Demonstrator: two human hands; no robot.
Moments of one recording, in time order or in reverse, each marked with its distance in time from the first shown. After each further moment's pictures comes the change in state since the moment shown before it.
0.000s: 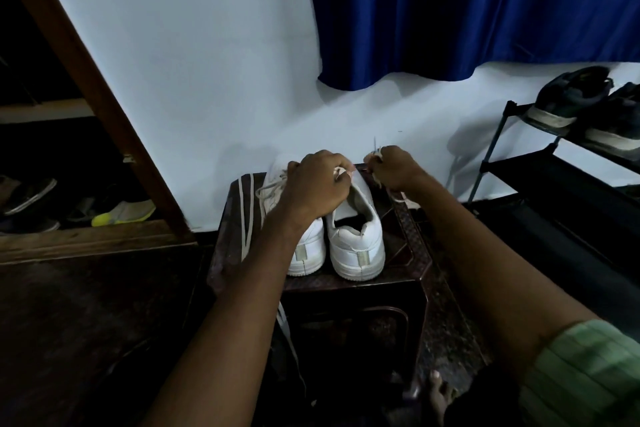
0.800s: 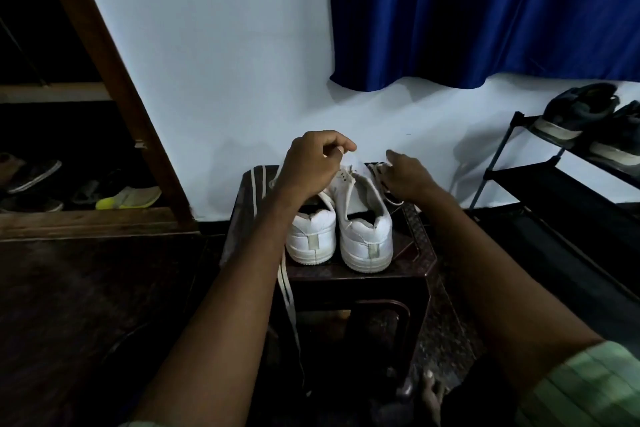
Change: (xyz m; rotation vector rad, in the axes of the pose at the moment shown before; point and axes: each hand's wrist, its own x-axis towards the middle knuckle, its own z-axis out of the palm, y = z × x) left_hand -0.006 -0.010 -0.037 -0.343 0.140 -0.001; right_hand -0.029 -0.010 0.002 -0.290 0.021 -0.084
